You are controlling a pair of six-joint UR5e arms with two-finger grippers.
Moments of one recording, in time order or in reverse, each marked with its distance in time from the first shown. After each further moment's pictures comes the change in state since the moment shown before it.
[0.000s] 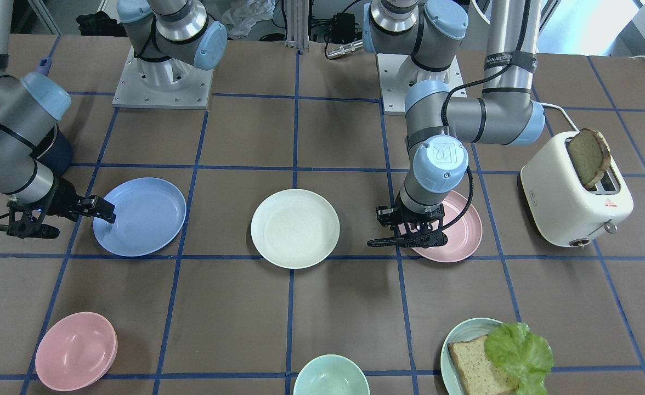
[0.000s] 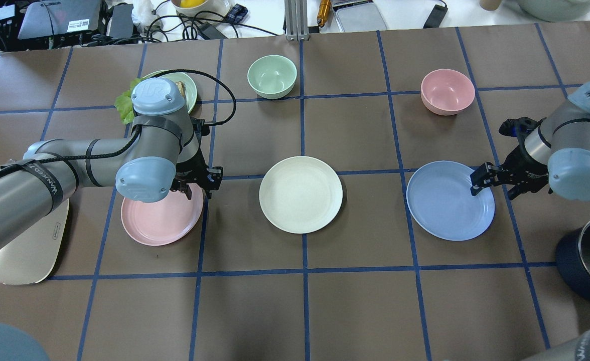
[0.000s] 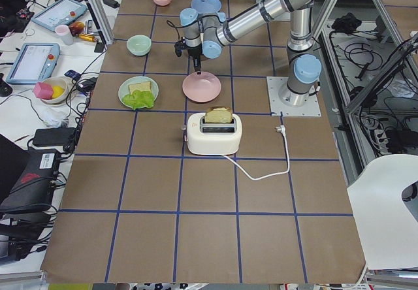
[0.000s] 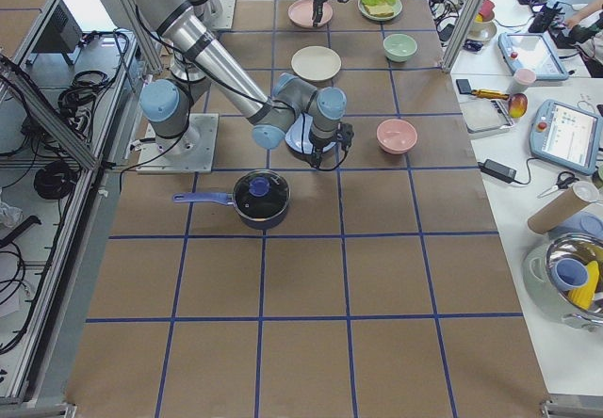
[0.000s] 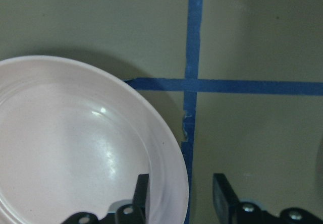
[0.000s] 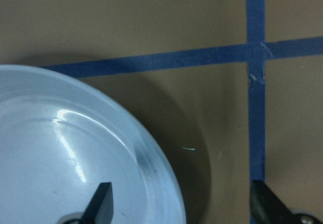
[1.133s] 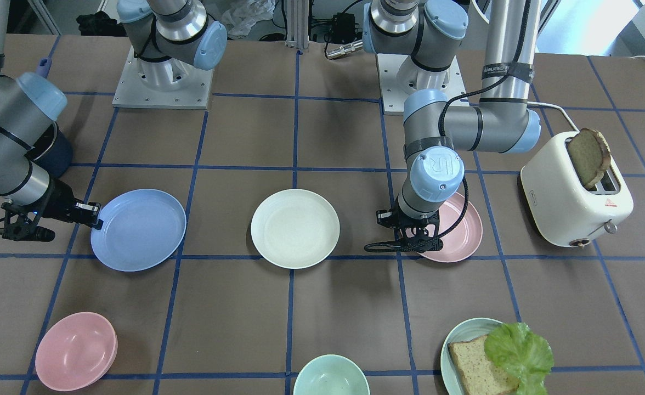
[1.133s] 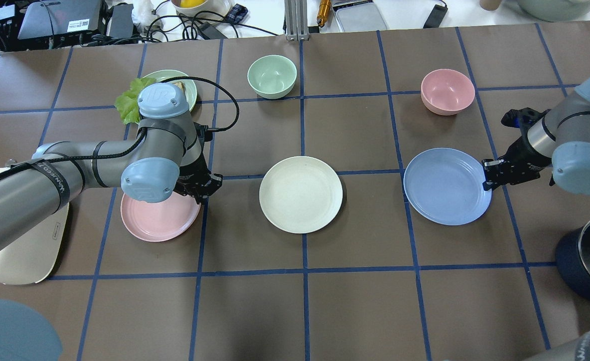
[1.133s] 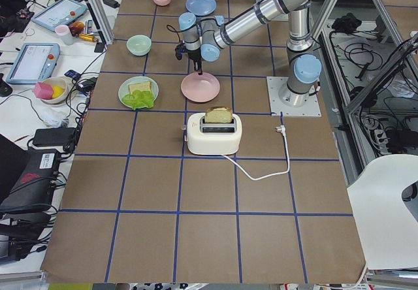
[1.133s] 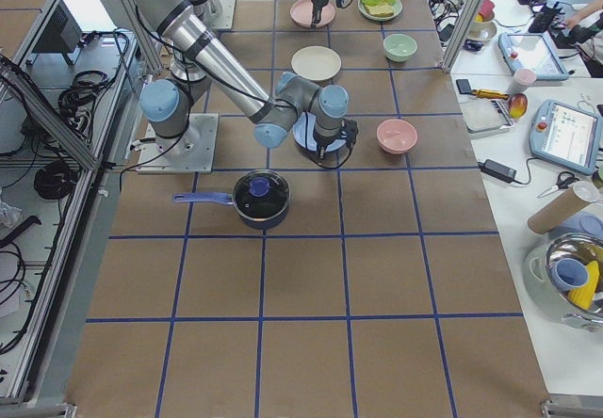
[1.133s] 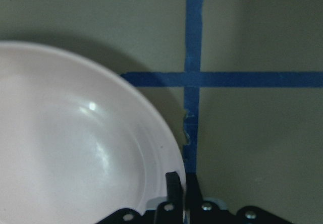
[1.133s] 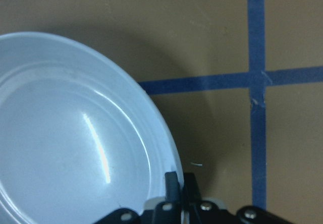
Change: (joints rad) left arm -0.001 -0.031 0.003 -0.006 0.008 0.029; right arm 0.001 -0.010 -0.043 0.028 0.036 -0.004
